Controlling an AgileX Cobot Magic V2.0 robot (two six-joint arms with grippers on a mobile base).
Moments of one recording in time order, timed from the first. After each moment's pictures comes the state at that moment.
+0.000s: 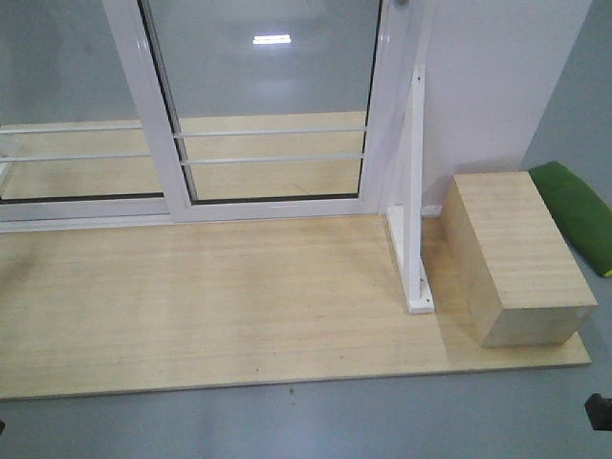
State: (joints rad) left arm -0.16 -0.01 0.03 -0.11 0.07 0.07; right arm -0.05 -0.01 0.03 0.00 0.14 -0.08
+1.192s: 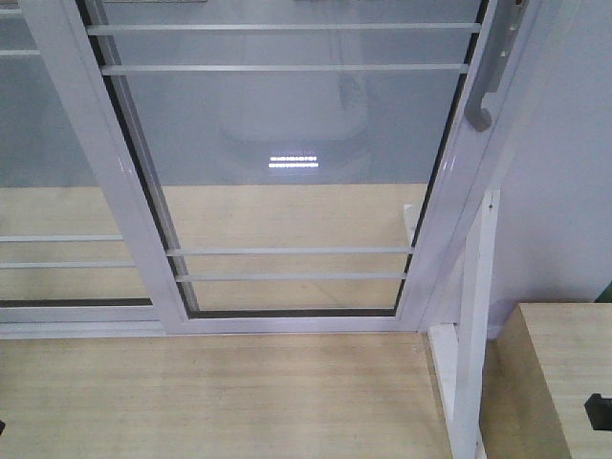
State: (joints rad) left arm -0.16 -0.01 0.03 -0.11 0.07 0.07; right arm -0.05 -0.01 0.03 0.00 0.14 -0.08
